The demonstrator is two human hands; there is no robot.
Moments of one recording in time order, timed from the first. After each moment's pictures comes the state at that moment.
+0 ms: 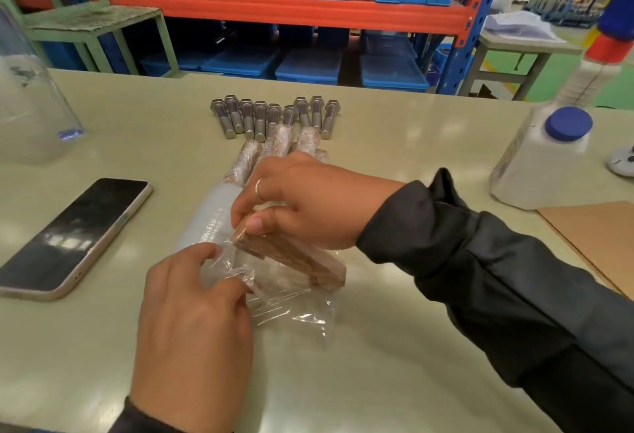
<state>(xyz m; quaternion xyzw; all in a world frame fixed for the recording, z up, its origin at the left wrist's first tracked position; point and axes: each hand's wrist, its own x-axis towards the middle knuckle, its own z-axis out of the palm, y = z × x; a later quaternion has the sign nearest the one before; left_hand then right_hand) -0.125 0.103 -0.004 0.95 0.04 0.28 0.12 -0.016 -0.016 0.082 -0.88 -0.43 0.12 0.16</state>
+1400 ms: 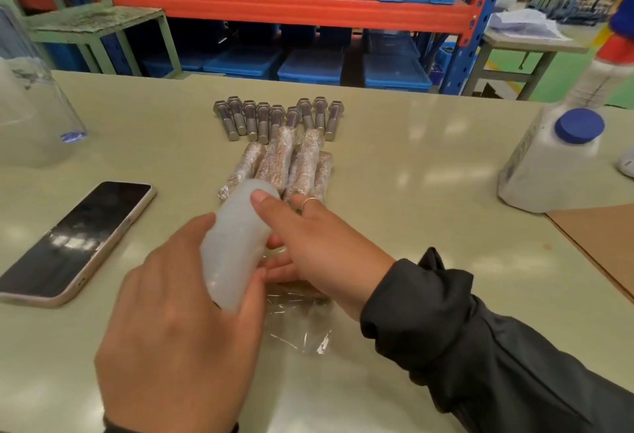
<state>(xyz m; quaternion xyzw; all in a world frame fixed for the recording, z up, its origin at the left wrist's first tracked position) -0.130 0.092 0.027 0.91 0.13 0.29 0.26 -0.048 -0.002 0.044 -0.71 -0.07 0.27 0.65</state>
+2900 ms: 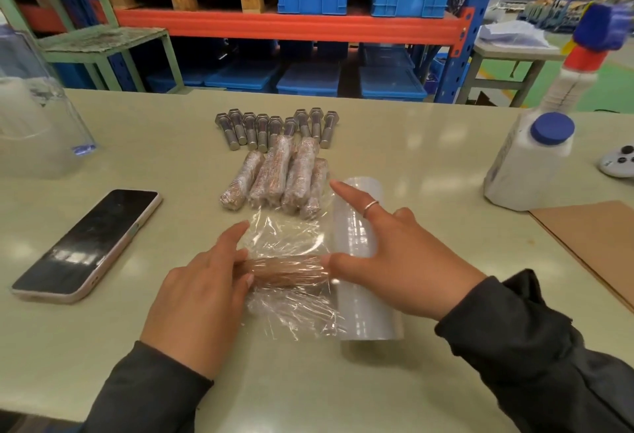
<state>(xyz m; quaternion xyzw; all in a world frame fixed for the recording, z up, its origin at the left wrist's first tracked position) -0.109 0.123 -0.001 0.96 -0.03 0.16 0.21 -0.062 -0.079 0.044 -0.94 -0.14 0.10 0.30</state>
